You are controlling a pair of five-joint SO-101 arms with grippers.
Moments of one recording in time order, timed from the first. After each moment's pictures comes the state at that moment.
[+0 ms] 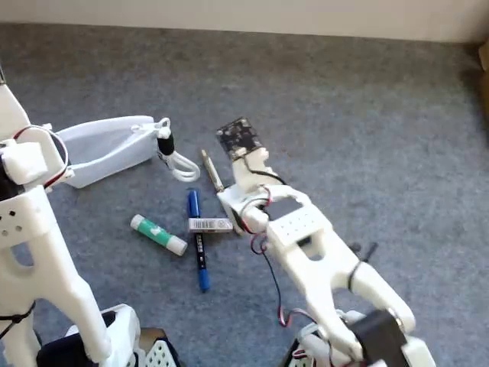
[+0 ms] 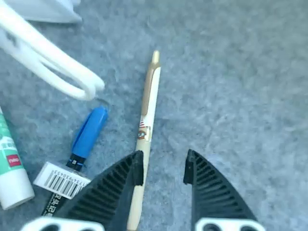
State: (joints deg) left arm -27.4 -28.1 -1.2 92.6 10.3; right arm -31.3 -15.6 46.4 27.0 6.2
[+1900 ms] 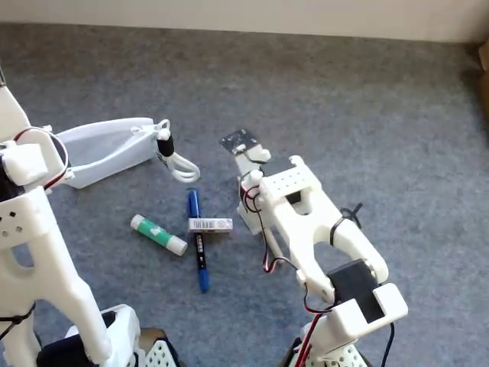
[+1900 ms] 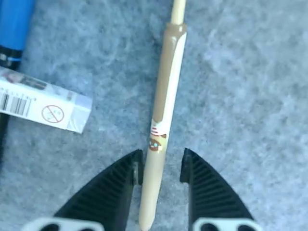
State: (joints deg) left arm -27.5 -28.1 -0.1 92.6 10.3; right arm -25.6 2.3 26.9 61.7 13.1
